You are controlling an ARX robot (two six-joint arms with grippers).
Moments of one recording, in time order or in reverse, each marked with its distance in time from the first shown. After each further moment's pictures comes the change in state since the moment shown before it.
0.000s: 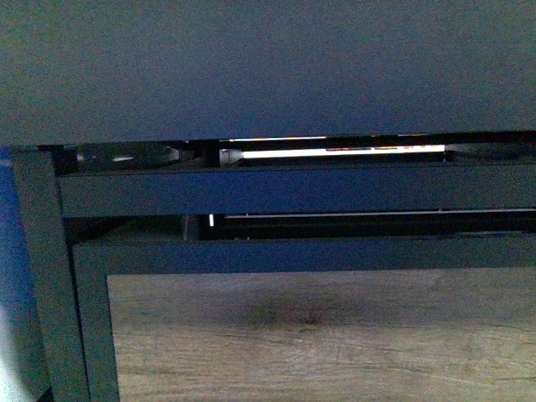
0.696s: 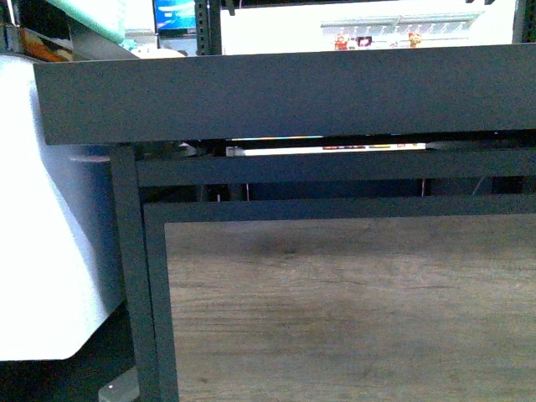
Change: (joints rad) left arm 0.000 0.000 0.000 0.000 -0.001 0.000; right arm 0.000 0.000 0.000 0.000 0.000 0.000
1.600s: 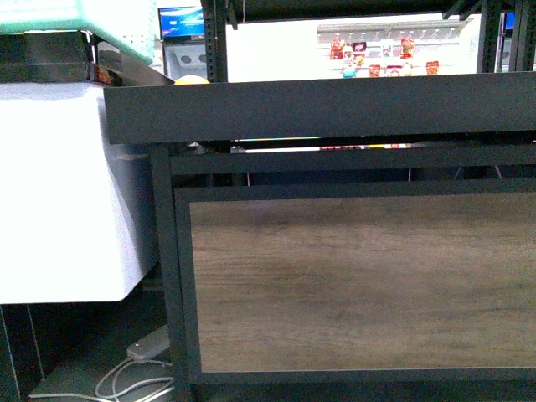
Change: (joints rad) left arm 0.000 0.000 0.000 0.000 0.000 0.000; right arm 0.000 0.000 0.000 0.000 0.000 0.000
